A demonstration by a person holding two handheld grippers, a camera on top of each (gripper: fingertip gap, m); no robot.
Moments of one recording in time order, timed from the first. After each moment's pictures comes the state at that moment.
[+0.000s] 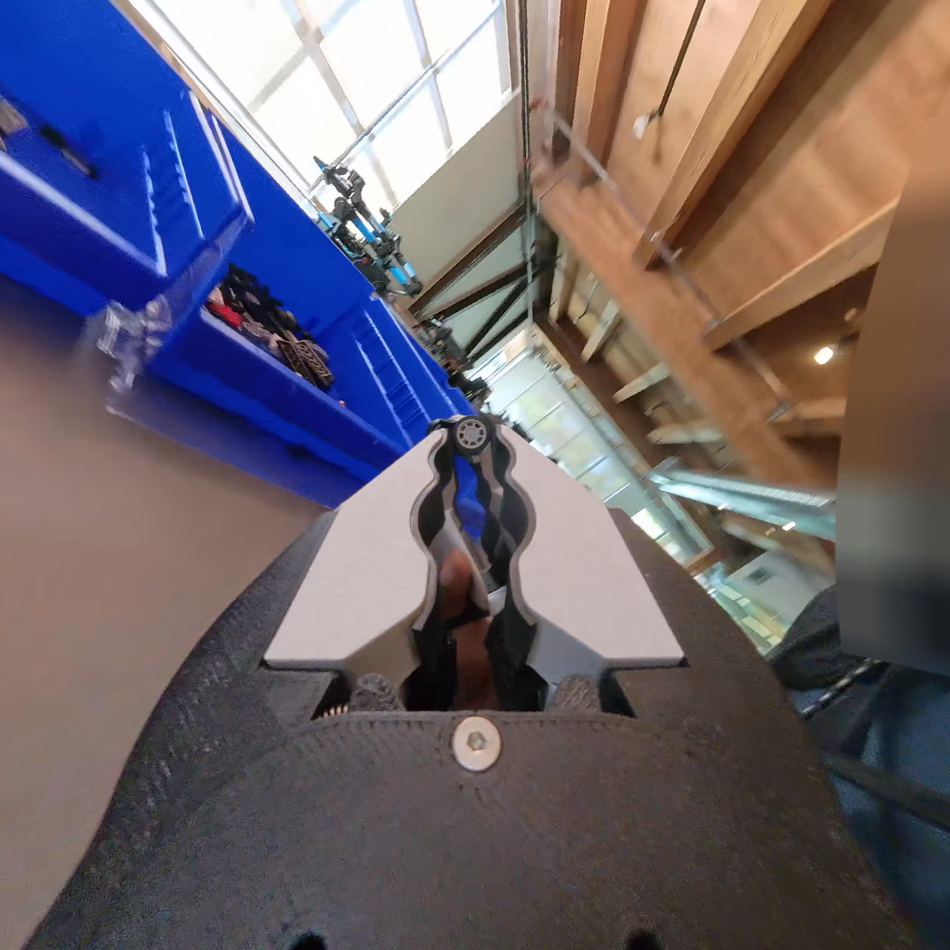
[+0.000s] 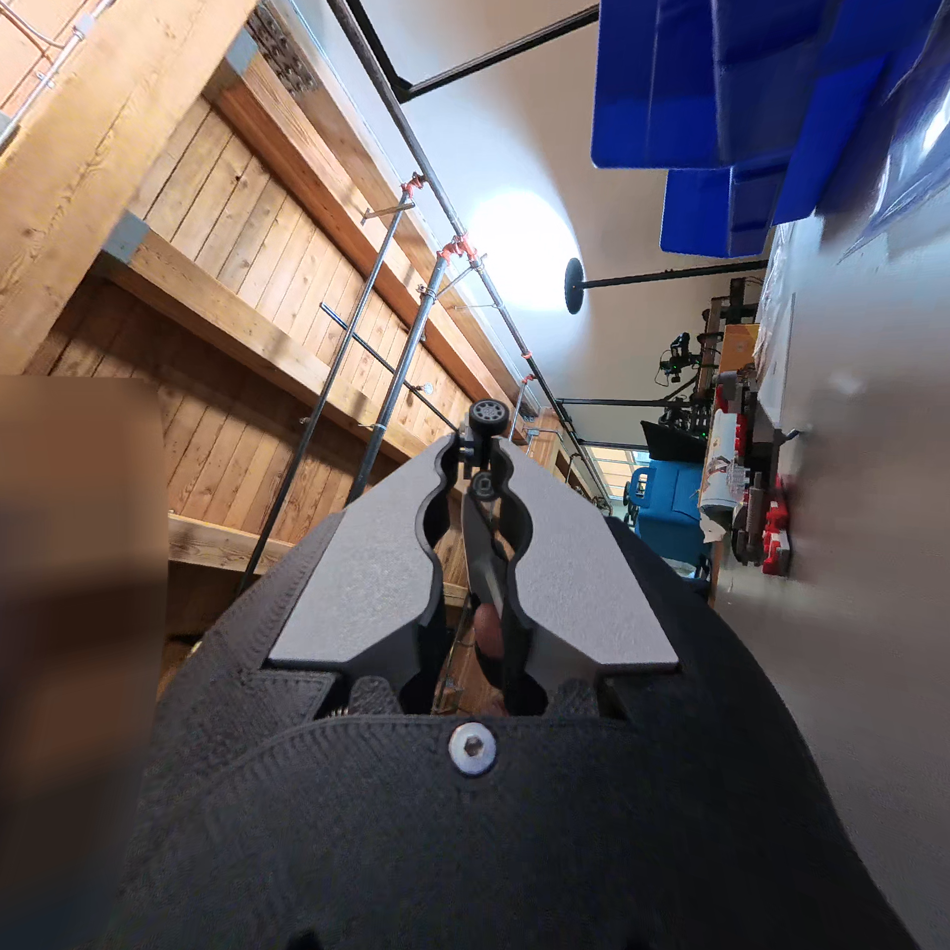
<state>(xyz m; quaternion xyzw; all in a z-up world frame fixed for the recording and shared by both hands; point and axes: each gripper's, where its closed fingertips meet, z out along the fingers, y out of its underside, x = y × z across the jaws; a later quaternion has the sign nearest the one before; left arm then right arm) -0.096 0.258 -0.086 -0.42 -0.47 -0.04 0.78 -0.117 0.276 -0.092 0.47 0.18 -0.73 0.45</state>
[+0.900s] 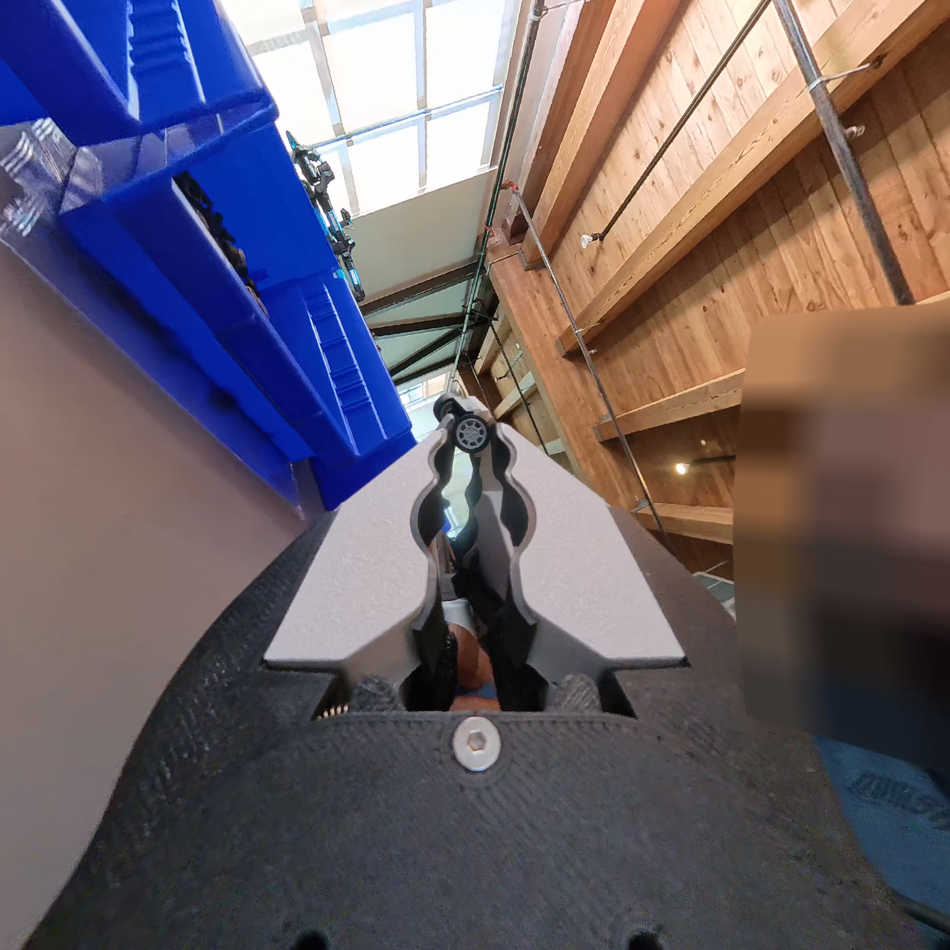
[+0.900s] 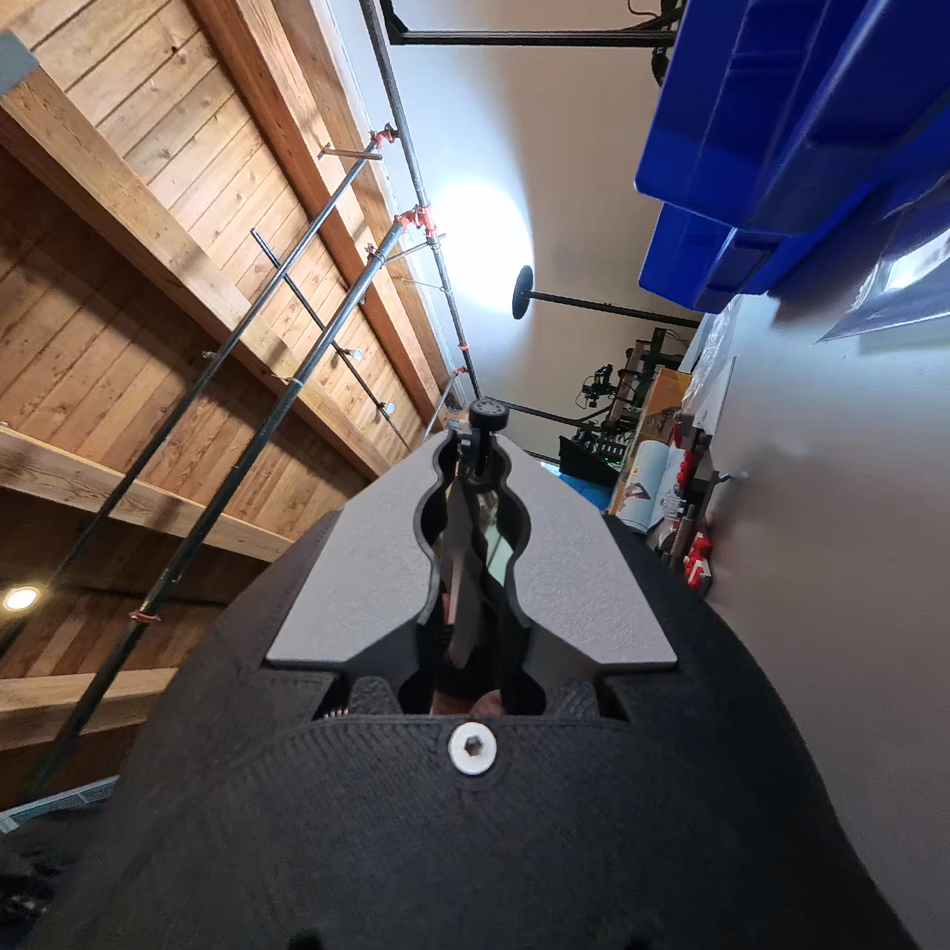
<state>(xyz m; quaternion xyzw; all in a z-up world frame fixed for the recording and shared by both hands) -0.096 0.271 -0.093 -0.29 -0.50 -0.18 0.80 -0.111 0.273 -0.087 0.46 0.27 -0.77 0.34</state>
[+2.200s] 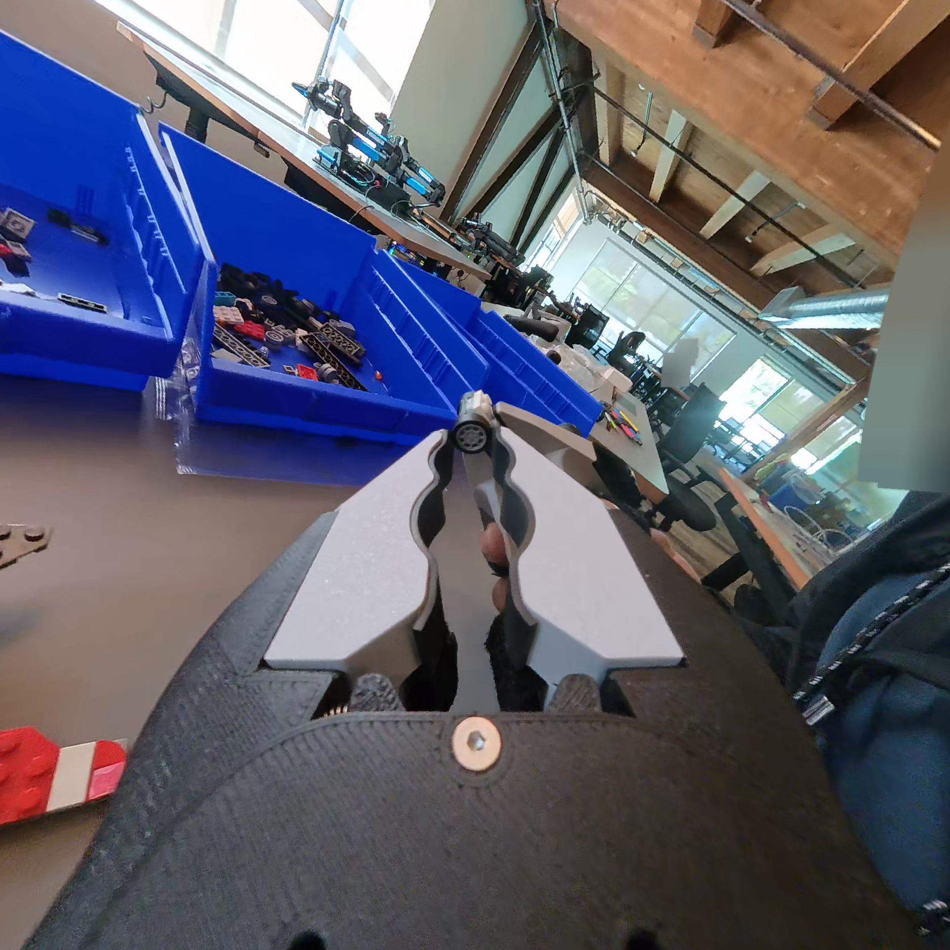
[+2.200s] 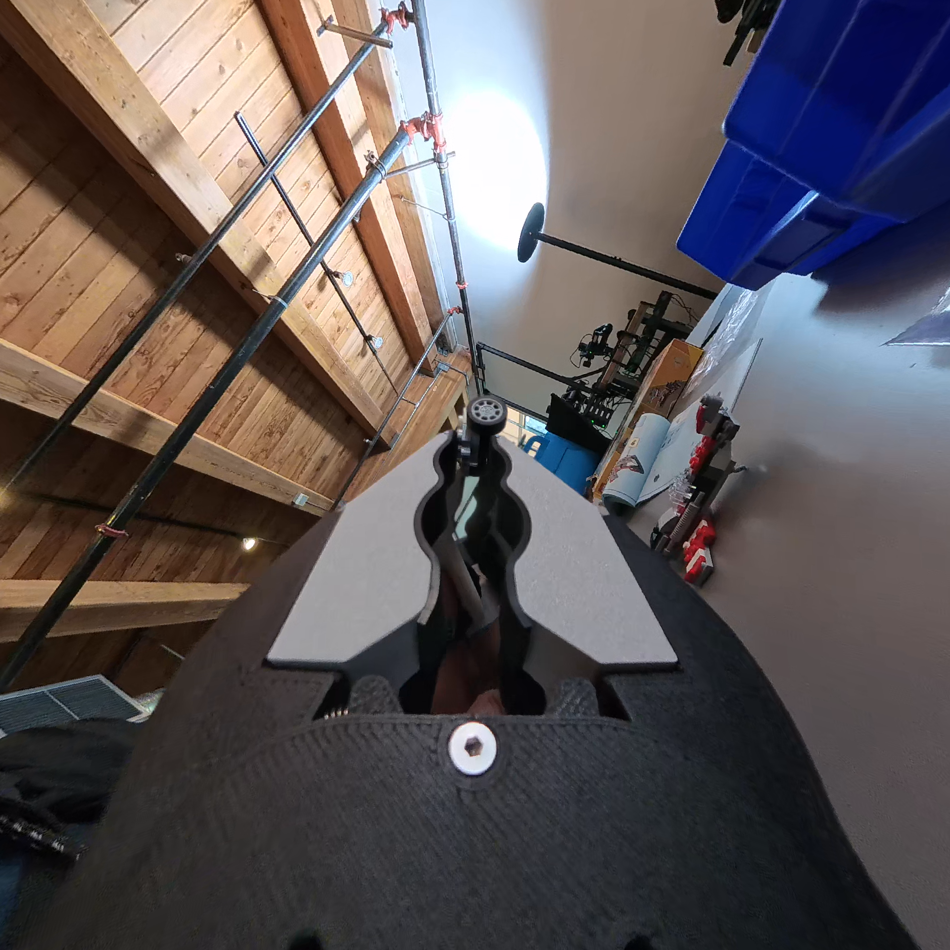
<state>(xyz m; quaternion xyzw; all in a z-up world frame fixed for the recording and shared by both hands) -0.085 0.259 -0.083 -0.57 -0.41 0.04 0.71 -0.095 0.262 -0.076 0.42 0.35 -0.77 0.33</state>
